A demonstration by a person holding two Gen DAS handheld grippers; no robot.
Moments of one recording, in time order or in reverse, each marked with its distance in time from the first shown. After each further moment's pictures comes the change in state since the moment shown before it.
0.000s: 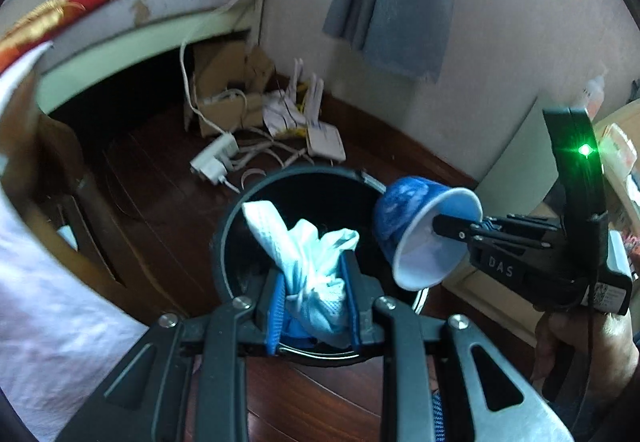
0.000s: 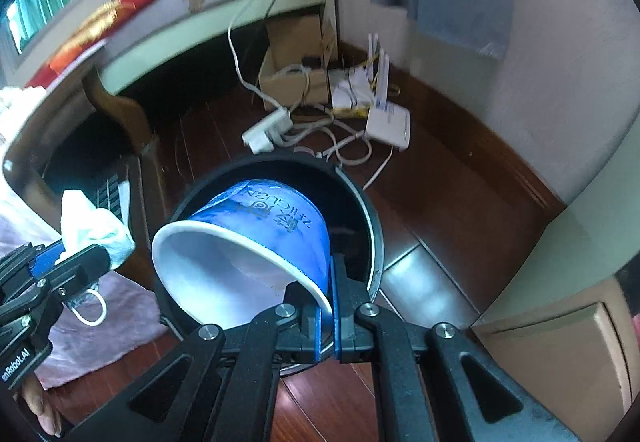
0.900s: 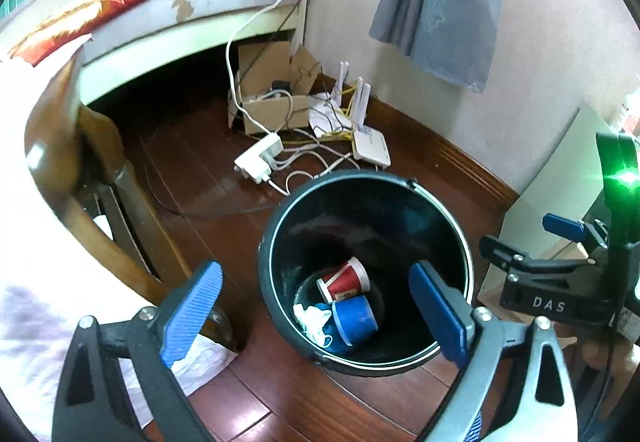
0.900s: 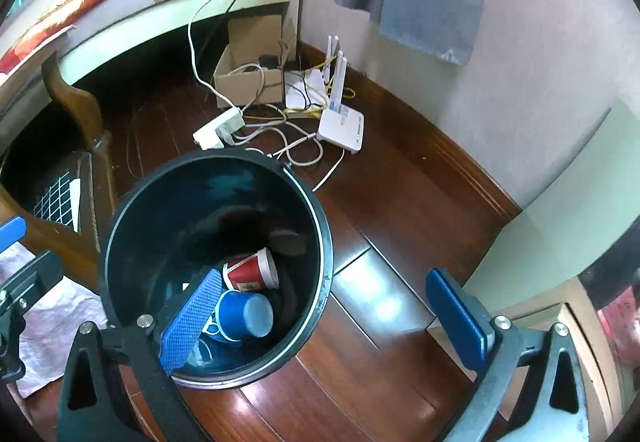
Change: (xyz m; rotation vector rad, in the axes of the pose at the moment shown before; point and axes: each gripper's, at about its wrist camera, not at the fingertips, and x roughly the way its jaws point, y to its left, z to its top) left arm -0.013 0.012 0.002 -0.060 -0.038 0.155; right arm -0.021 -0.001 0.000 -0.006 -0.051 -0.198
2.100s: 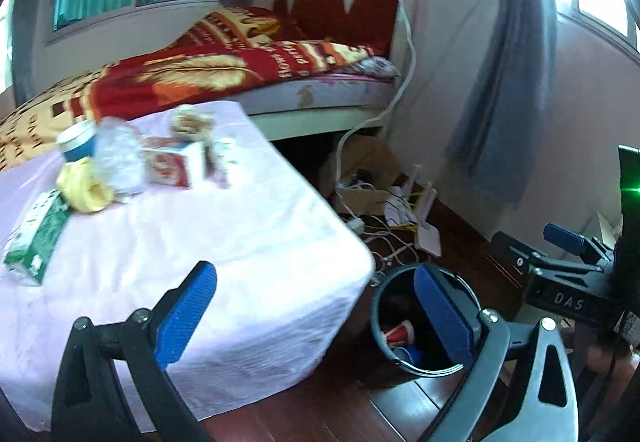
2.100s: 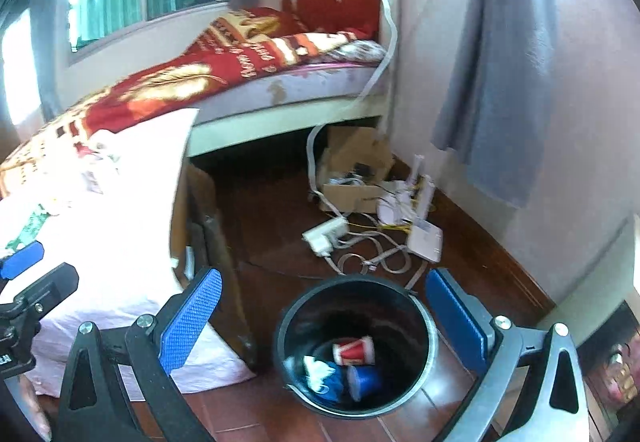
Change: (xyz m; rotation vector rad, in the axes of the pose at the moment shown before) left arm -0.163 0.107 -0.002 -0.207 -0.271 0.179; right arm -0.155 0.120 0.052 -0.124 -0.320 0.262
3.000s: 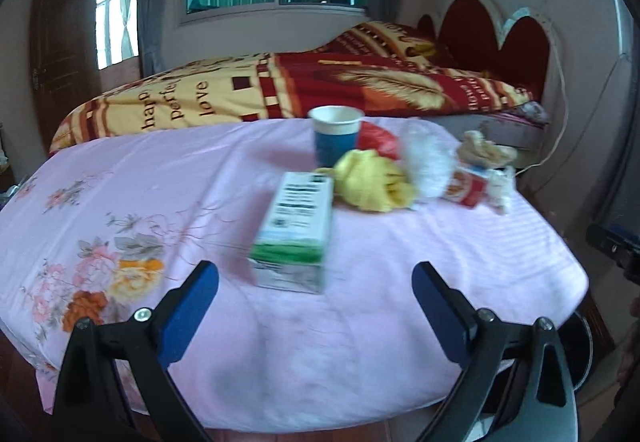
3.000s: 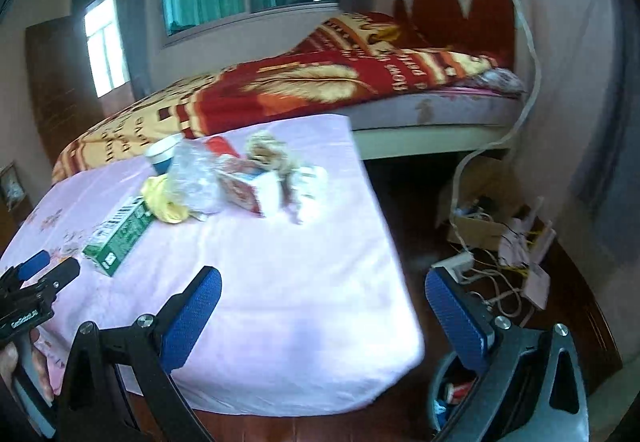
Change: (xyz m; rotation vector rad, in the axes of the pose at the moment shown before) left arm -0.045 0.214 -0.016 -0.182 -0.057 0.410; right arm 0.035 0.182 0.037 -0.161 -0.014 0.311
